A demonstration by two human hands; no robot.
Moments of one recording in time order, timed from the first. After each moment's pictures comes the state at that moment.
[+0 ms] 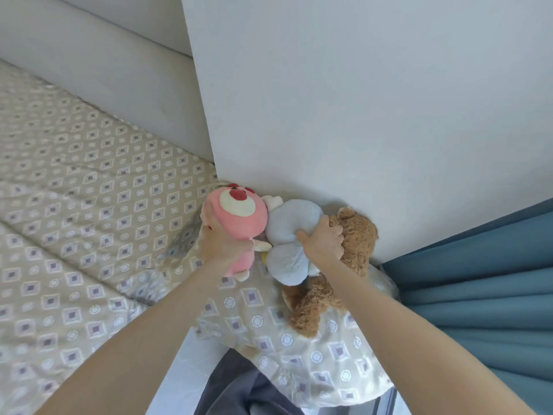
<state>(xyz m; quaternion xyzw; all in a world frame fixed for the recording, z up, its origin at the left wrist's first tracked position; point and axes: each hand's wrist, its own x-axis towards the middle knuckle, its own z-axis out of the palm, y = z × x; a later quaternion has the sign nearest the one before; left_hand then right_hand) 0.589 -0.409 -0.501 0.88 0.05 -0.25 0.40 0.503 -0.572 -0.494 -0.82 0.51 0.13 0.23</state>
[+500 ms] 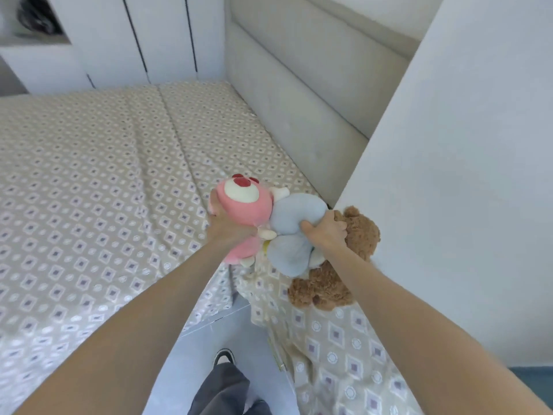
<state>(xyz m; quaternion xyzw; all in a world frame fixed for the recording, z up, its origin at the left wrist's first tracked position) 0.530 -0.193 -0.391 0.82 0.27 -0.09 0.49 0.540 -0.389 -0.379 -0.92 0.22 0.14 0.30</state>
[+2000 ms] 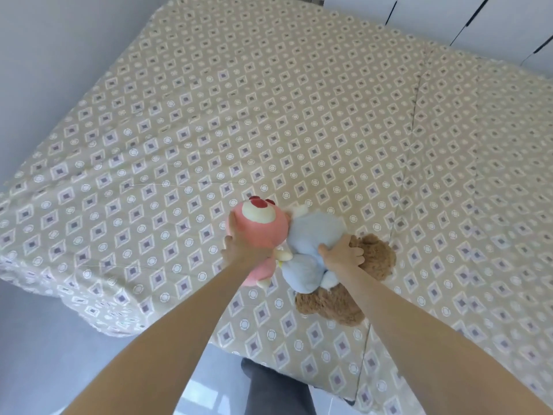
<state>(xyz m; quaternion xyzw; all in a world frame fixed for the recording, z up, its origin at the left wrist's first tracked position) 0.583 0.497 -0.610 0.58 0.66 -0.09 0.47 0.716 0.381 -0.643 -0.93 -0.02 0.35 0.12</state>
